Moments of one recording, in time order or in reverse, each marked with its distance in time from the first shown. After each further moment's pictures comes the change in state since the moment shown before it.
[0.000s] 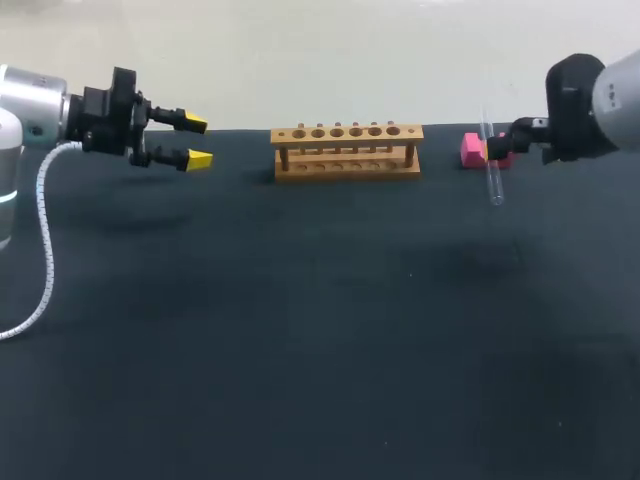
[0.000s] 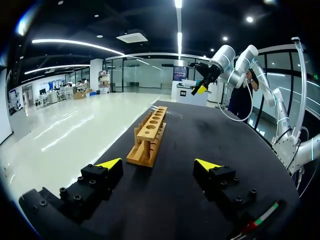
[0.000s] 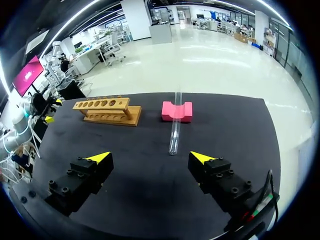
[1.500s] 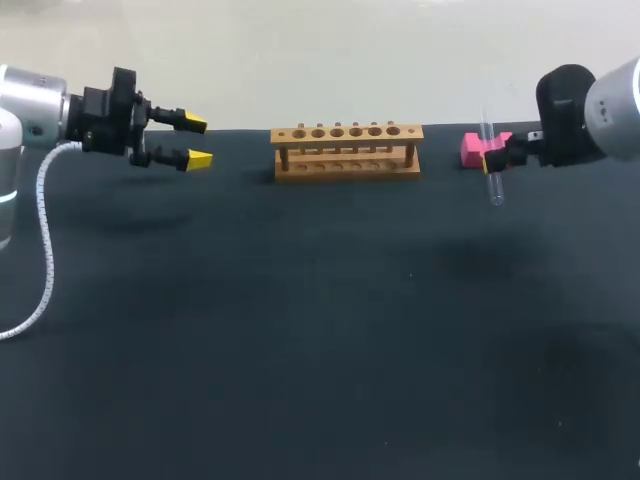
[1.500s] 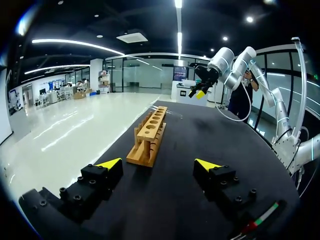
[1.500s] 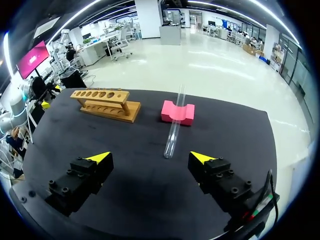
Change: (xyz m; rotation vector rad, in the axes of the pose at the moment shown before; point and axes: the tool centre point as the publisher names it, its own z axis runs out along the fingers) left arm 0.000 0.000 0.000 0.000 0.000 0.000; right arm 0.006 -0.012 0.017 0.005 -0.002 -0.127
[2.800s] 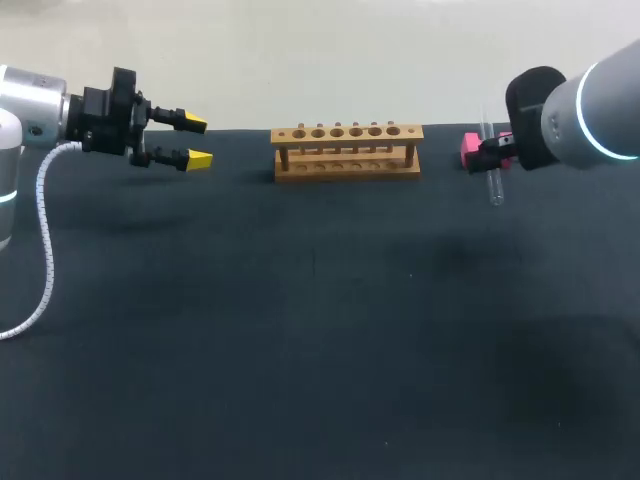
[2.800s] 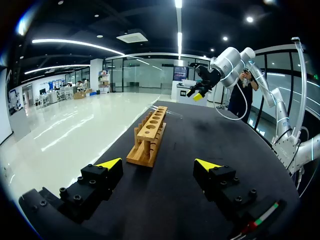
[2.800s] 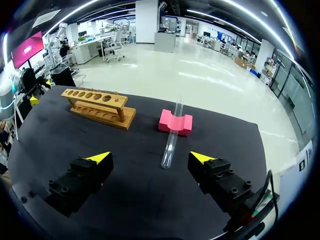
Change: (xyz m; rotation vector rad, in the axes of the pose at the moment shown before) left arm 0.000 0.000 0.000 0.000 0.000 0.000; right arm -0.012 0.010 0.014 0.137 -0.063 -0.070
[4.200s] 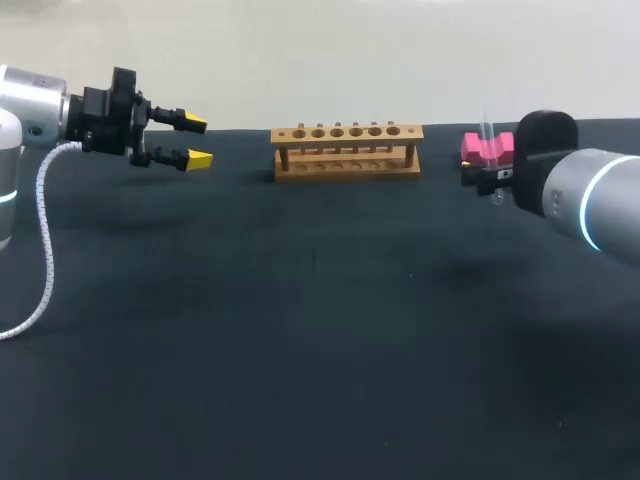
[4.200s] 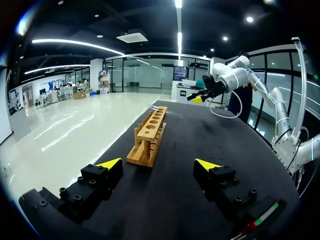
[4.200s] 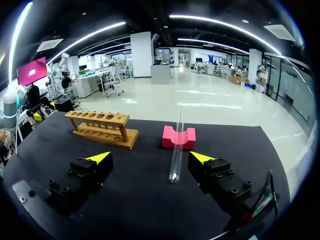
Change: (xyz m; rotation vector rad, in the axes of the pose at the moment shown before) left arm 0.000 0.000 0.000 0.000 0.000 0.000; right arm 0.003 0.007 0.016 -0.020 -0.314 0.085
